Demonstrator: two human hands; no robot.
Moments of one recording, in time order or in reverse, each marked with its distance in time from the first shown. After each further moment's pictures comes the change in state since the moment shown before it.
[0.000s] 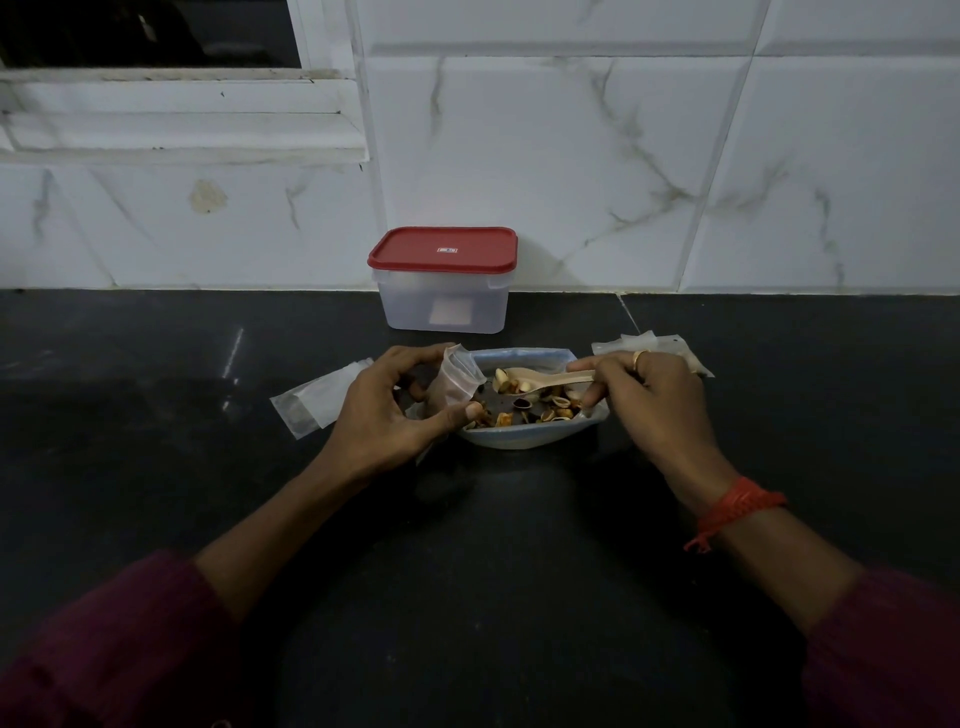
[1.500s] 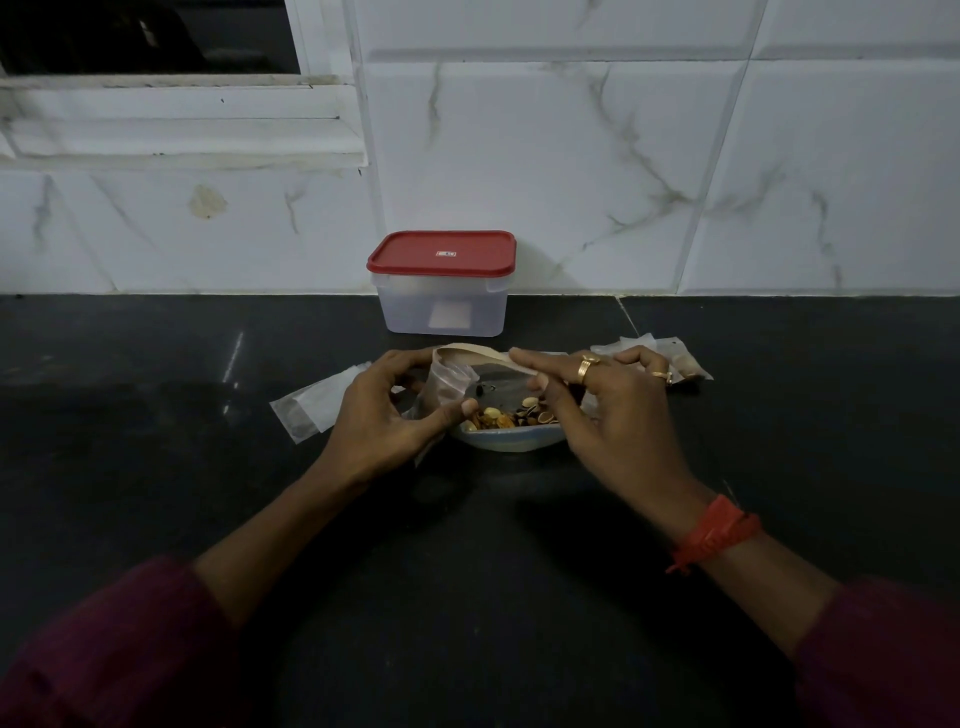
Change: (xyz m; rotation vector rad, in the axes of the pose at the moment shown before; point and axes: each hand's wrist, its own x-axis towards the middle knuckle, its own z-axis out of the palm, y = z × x) left_hand 0.002 0.003 0.000 0.035 0.023 -0.054; right_hand -0.012 -0.002 0.021 -0.293 0.066 -0.597
